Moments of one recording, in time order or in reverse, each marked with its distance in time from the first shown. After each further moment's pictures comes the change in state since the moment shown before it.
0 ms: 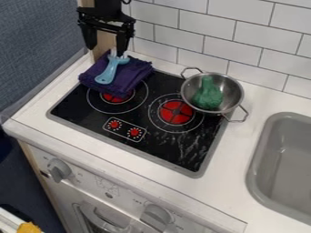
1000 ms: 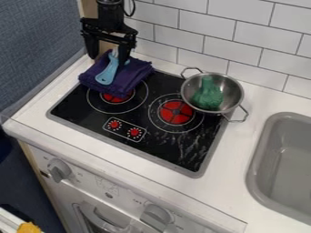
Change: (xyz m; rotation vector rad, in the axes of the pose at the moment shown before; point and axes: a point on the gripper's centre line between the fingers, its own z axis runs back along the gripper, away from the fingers) arm -0.001 -0.006 -0.022 0.018 0.037 -0.012
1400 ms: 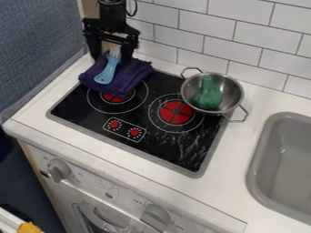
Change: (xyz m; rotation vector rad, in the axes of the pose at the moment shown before) arm -0.003 -0.009 0.005 -0.015 -0.020 -0.024
